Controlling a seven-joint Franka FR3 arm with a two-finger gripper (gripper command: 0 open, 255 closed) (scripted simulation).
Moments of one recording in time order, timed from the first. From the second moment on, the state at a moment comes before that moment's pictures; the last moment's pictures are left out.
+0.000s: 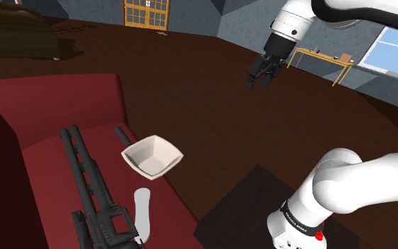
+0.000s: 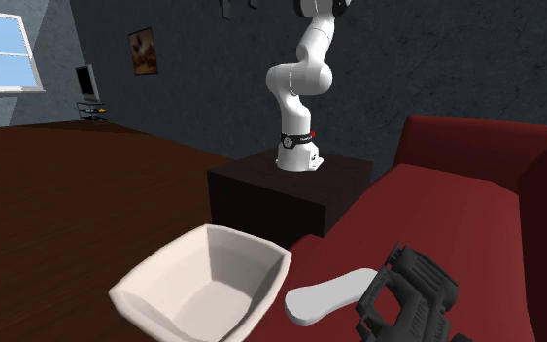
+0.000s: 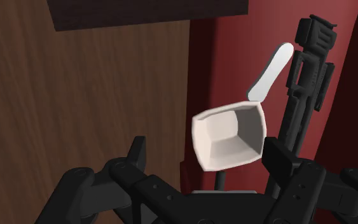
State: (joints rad) arm 0.01 -0.76 0.02 -2.27 0.08 1.61 0.13
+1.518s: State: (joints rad) arm 0.04 -0.43 0.43 -2.55 0.20 2.20 0.59
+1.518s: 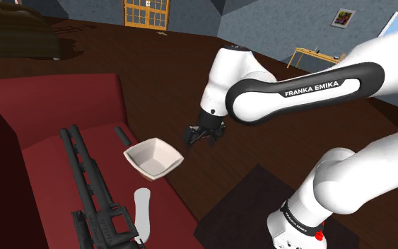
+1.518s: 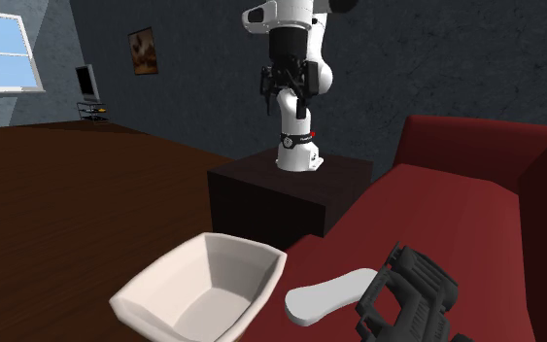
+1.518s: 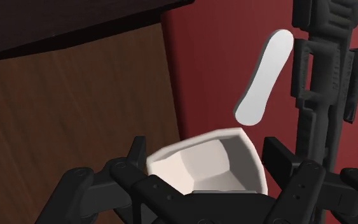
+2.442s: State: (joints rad) arm 0.01 0.18 0.60 -2.39 -0.22 2.53 1.17
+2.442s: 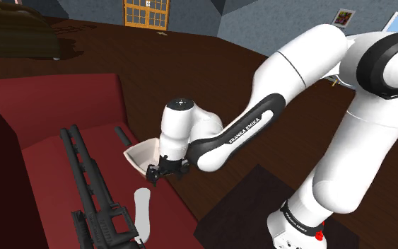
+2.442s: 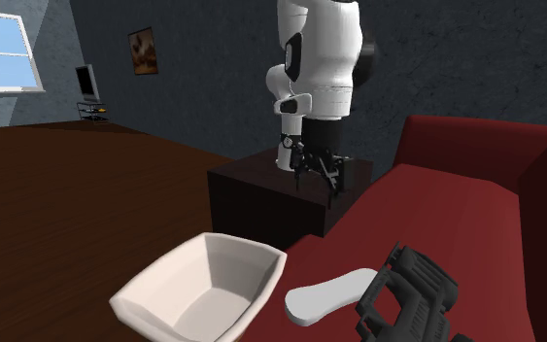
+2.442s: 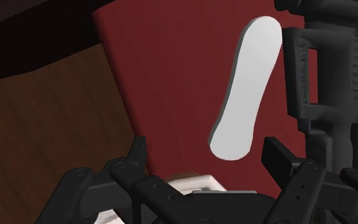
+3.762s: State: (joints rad) arm 0.32 0.75 0.35 -2.01 -0.55 2.63 1.55
